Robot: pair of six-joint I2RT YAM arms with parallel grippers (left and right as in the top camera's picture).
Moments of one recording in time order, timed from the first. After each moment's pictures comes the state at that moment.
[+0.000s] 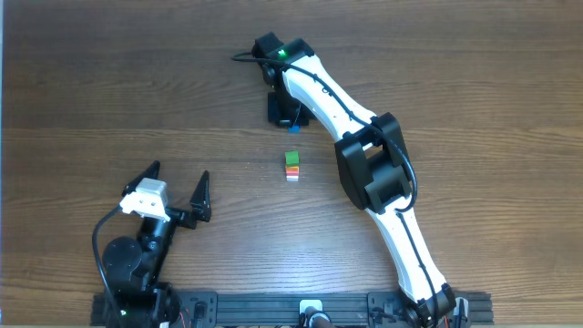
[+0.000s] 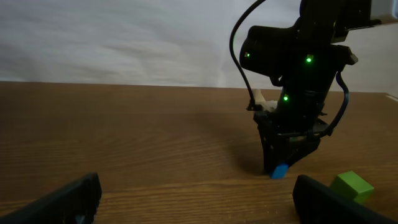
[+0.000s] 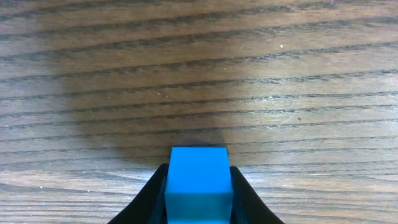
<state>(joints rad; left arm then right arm) -0.05 0.01 0.01 -0.06 0.19 -0.12 0.55 2.49 2.17 -1.26 0.01 0.52</state>
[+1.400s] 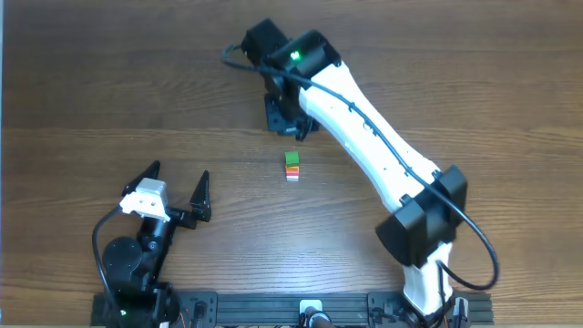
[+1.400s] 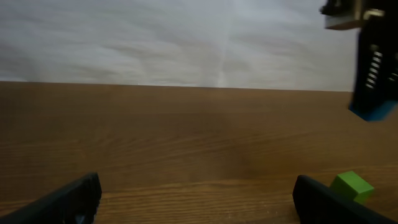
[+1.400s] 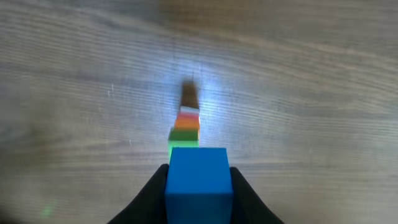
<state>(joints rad) -0.05 0.01 0.01 -0.06 0.19 -0.12 0.66 2.03 2.04 -1.48 0.06 0.52</state>
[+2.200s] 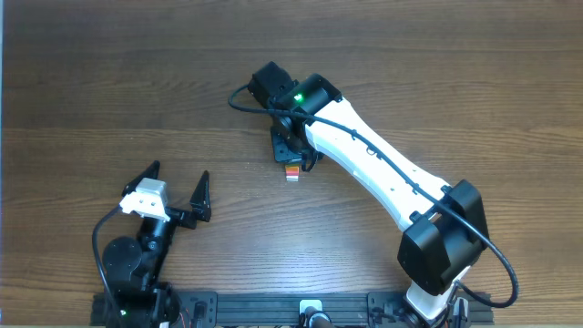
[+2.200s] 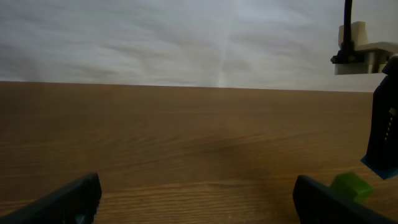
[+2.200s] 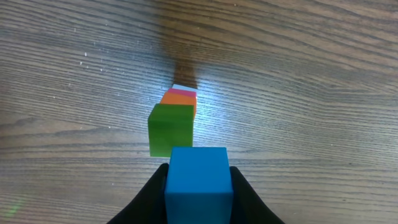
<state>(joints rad) -0.05 0.01 0.01 -0.06 0.19 -0.12 0.69 1.88 1.67 -1.25 0.06 0.54</state>
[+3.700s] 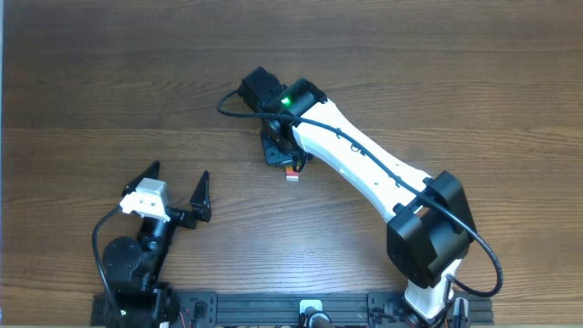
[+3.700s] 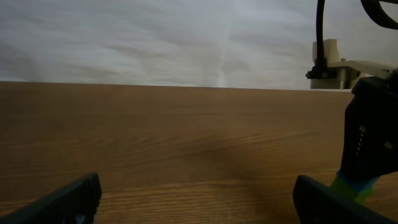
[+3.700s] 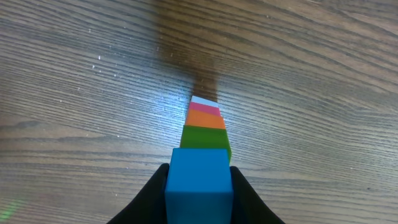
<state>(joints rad) -0.05 0.01 0.01 -0.06 0.19 -0.12 0.72 1.94 1.67 -1.20 0.04 0.50</state>
